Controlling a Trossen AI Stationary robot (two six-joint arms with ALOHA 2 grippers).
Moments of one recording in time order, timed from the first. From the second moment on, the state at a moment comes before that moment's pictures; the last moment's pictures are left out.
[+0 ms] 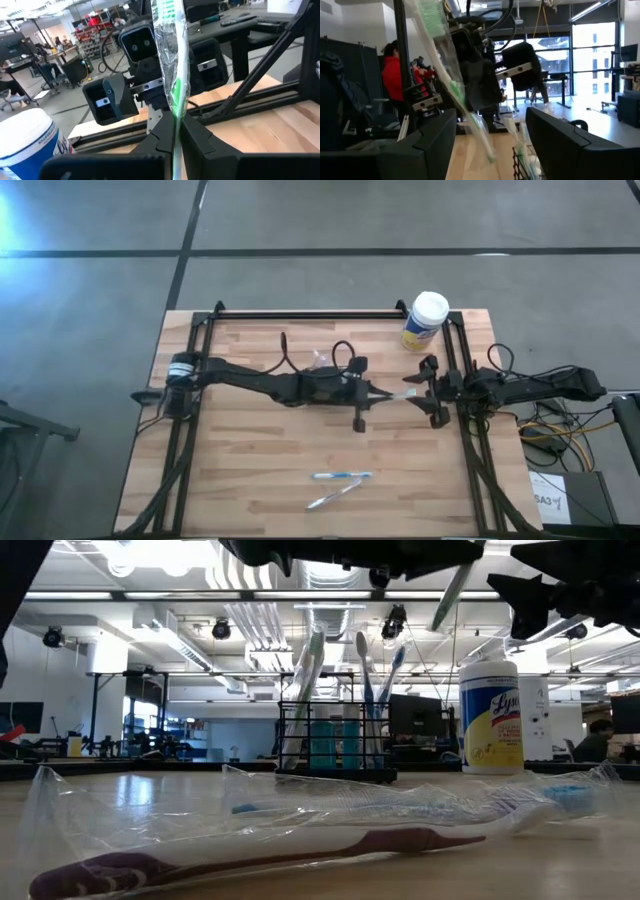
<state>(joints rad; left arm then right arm) -0.06 1.93 1.45 0.45 -0.07 0.27 0.05 0.39 0.01 0.65 0.02 0.09</state>
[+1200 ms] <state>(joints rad) 0.00 1.98 1.52 0.37 -0.01 0.18 0.05 0.80 0.07 0.98 0.02 0.04</state>
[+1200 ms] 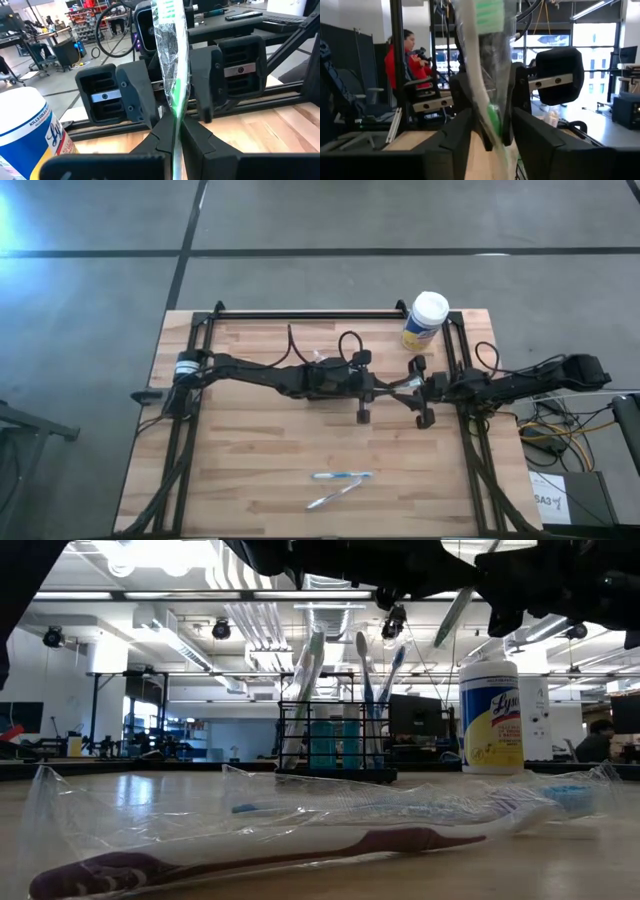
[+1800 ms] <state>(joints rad) 0.00 1.98 1.50 0.37 -0.02 0.16 0.05 0.81 0.07 0.98 0.02 0.01</state>
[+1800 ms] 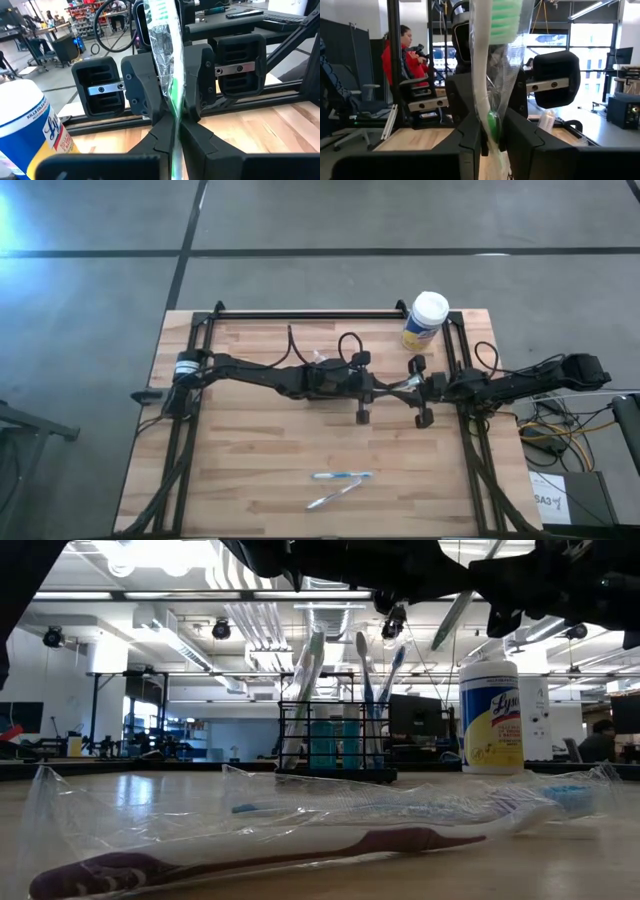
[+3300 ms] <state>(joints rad) -0.09 0.97 0.77 -0.08 -0.33 -0.06 0.05 0.68 0.06 0.86 -0.01 -0.03</state>
